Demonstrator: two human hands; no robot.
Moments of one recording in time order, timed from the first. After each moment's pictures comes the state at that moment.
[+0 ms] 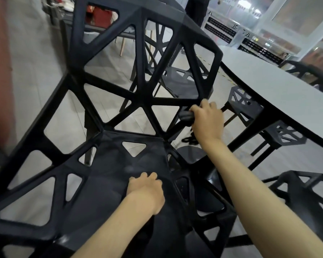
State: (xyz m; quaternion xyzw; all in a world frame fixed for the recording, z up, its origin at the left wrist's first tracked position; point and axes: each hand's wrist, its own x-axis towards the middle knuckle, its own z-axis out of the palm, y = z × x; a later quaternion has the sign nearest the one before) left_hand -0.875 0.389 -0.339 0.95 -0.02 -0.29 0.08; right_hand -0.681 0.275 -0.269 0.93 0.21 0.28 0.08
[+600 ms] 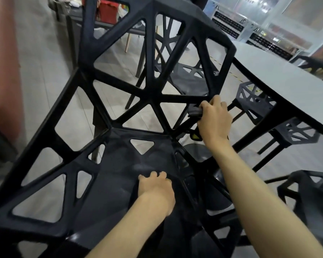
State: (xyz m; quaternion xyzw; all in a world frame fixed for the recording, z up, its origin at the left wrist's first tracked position) left_hand -0.876 0.385 -0.341 0.95 -0.02 -0.29 0.08; right_hand -0.684 0.289 -0.274 0.96 0.13 0.26 0.04
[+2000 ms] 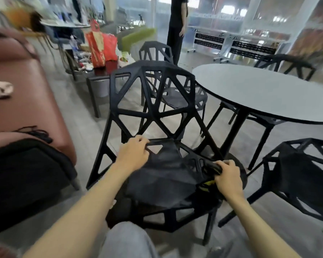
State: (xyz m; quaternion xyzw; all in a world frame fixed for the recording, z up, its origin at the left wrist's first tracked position) left_hand -0.968 0.492 -0.240 0.99 0.05 0.04 0.15; right_hand -0.933 0.159 -0.304 0.97 -0.01 0.09 -0.24
